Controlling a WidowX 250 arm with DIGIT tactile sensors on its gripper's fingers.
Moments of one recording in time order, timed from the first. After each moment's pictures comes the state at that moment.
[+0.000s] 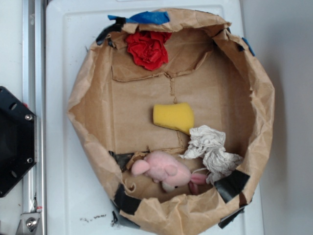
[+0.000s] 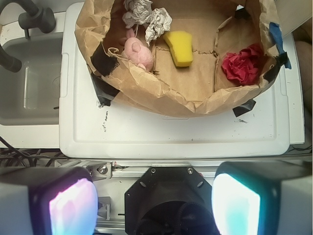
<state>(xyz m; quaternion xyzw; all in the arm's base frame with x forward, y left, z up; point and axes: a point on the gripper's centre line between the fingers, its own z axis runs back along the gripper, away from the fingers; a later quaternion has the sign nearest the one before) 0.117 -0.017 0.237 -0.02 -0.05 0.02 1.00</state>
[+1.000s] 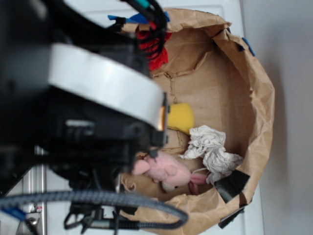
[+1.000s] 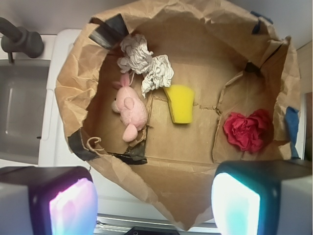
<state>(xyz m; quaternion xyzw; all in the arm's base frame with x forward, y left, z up) 0.209 -0.005 0.217 0.00 -0.04 -0.03 1.00</state>
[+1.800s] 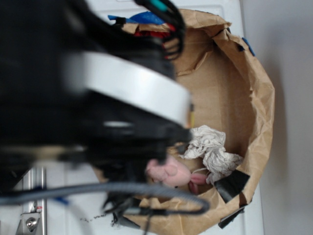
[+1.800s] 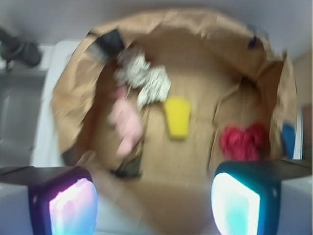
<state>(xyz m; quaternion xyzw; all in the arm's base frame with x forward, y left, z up) 0.242 0.012 0.171 0.04 -0.05 -0.03 1.00</state>
